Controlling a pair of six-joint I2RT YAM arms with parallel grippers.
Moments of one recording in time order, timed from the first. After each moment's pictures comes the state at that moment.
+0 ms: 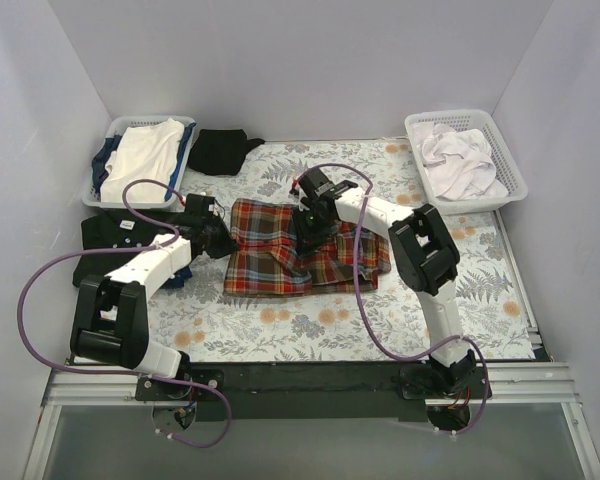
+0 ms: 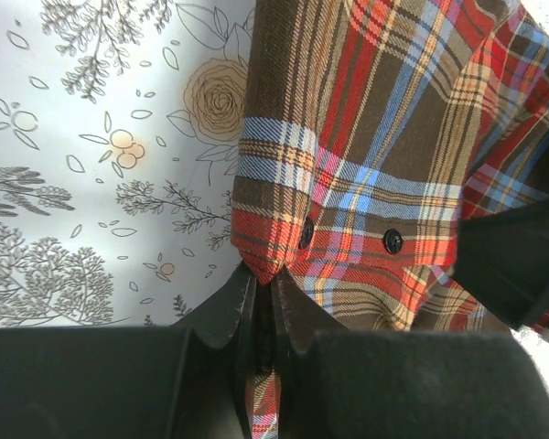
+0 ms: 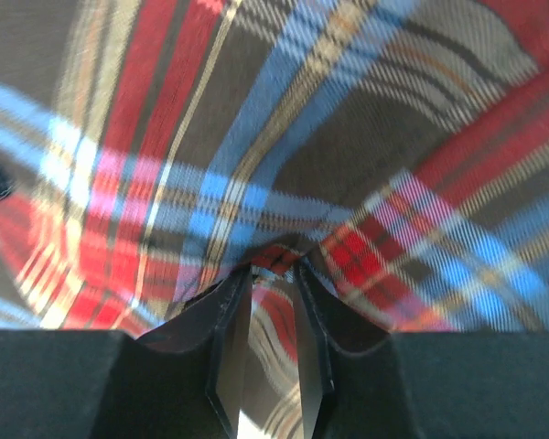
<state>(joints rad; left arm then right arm) -0.22 1.45 0.86 -0.31 0.10 -0.72 0.66 2.15 1.66 -0.68 -0.31 0.32</state>
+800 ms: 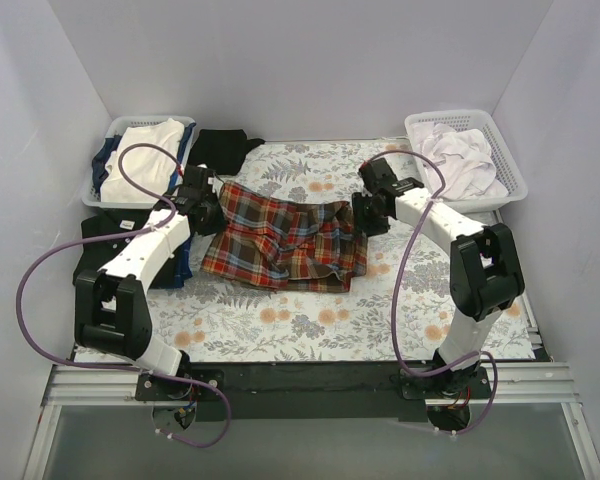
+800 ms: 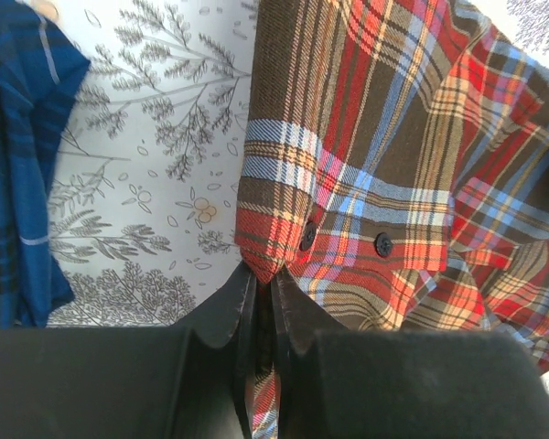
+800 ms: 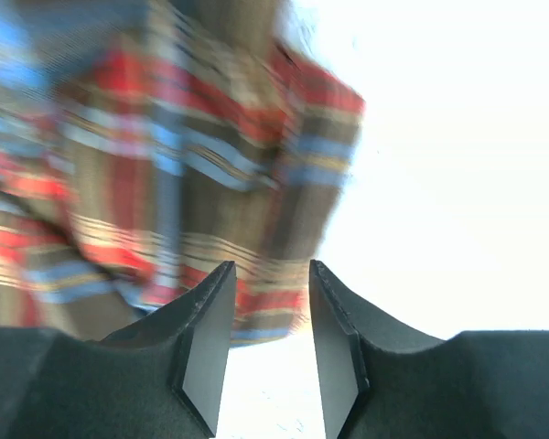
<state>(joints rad) -0.22 1.50 1.14 -0.56 -0.09 -0.51 0.45 1.78 1.36 -0.65 -0.03 0.34</state>
